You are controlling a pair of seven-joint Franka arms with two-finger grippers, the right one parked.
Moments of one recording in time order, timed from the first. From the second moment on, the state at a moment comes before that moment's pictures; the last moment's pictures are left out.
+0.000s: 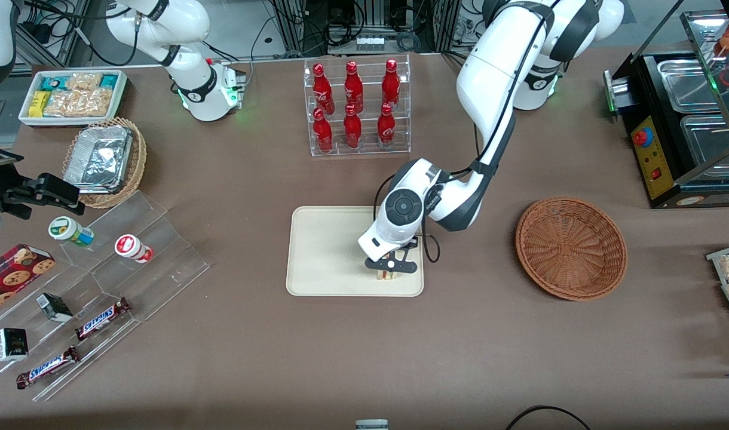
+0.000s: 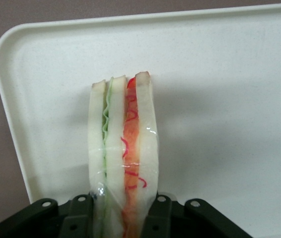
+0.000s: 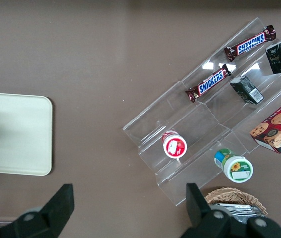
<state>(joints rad) -0.67 0.79 -0.02 -1.46 -0.12 2.21 -0.50</state>
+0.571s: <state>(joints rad) -0.66 0.74 0.00 -1.41 -0.12 2.06 -0.51</state>
